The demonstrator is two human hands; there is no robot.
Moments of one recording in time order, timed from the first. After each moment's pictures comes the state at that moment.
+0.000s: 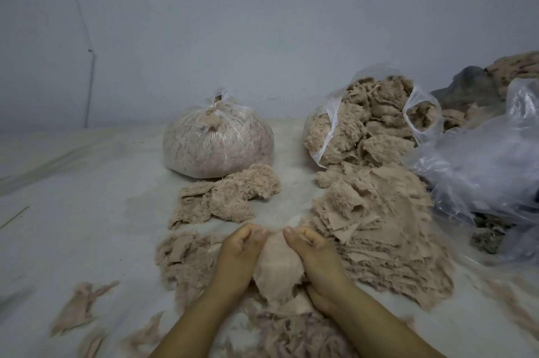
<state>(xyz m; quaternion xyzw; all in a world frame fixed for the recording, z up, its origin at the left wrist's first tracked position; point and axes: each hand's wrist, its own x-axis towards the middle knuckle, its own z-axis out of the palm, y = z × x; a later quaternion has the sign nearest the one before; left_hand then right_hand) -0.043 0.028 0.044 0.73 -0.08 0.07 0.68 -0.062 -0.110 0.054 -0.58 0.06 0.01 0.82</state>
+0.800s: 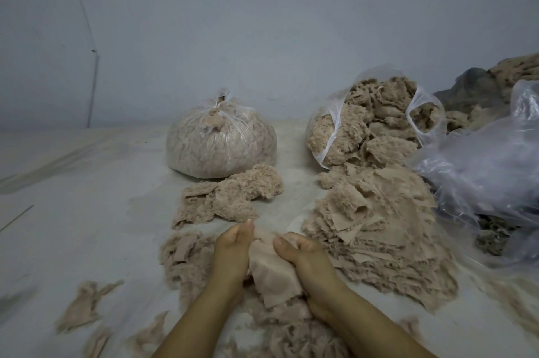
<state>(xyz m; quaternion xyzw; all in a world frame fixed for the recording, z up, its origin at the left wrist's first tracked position) -0.041 0.026 0.051 0.66 0.03 0.08 0.75 -0.070 -0.097 0.059 -0.61 0.01 0.07 0.79</state>
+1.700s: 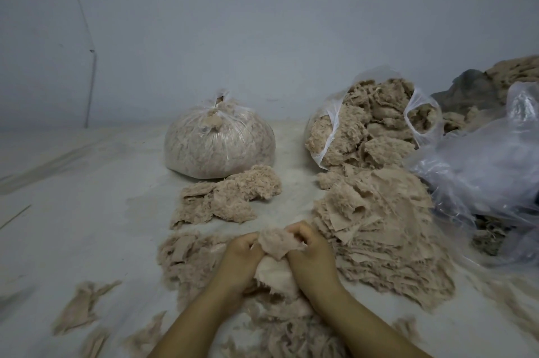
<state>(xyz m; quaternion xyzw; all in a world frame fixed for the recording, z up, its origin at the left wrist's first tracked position) -0.050 0.026 0.056 0.71 -0.04 -0.04 0.70 -0.061 -0.102 0.051 -0.78 -0.02 -0.15 0.61</state>
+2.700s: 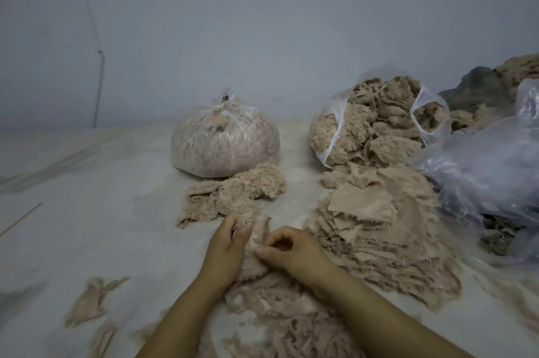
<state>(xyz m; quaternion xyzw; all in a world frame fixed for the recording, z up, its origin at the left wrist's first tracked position) -0.028 0.058 0.045 0.81 -0.09 0.18 0.54 -0.045 -0.096 0.052 -0.81 -0.08 0.03 0.58</state>
